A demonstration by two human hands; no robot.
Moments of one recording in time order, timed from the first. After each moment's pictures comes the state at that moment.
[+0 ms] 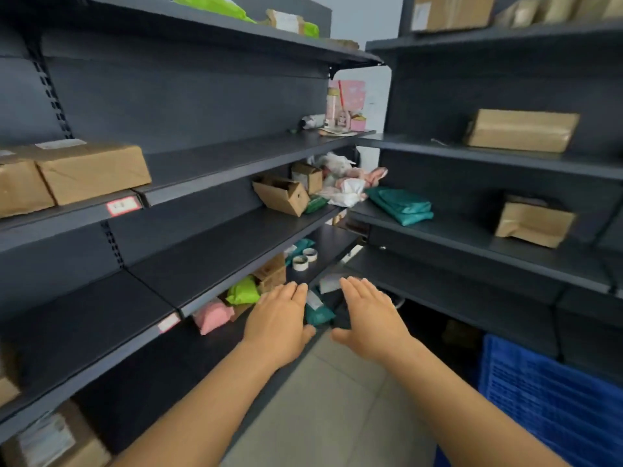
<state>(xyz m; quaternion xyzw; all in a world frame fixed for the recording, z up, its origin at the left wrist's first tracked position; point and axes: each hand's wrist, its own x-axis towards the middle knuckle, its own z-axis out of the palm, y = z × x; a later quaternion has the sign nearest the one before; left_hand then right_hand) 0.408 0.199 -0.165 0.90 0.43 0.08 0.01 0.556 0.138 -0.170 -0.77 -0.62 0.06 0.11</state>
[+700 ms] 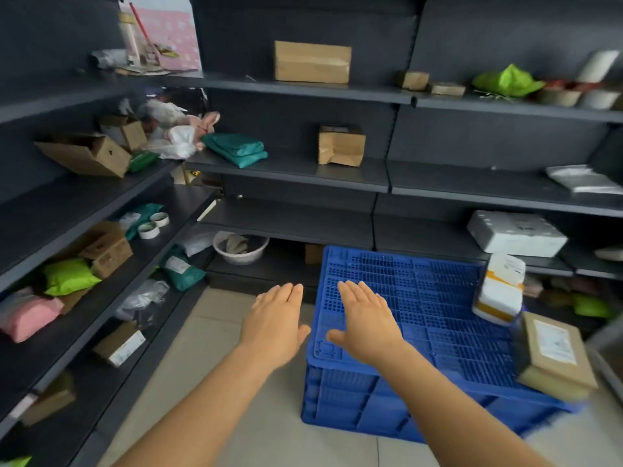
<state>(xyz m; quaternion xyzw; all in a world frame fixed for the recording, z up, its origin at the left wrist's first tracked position) 0.579 -0.033 -0.234 0.97 0.22 0.03 0.09 0.687 -0.155 -0.241 -0.91 -0.40 0.10 0.08</state>
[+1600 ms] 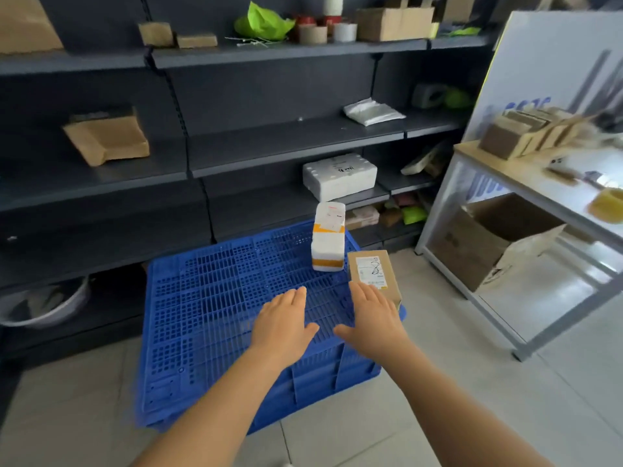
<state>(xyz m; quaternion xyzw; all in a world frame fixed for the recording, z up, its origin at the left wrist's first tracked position) 0.840 -0.318 -0.293 0.99 -0.01 -0.07 0.14 0.867 -0.480 -0.293 -0.98 -0.11 0.10 0.15</state>
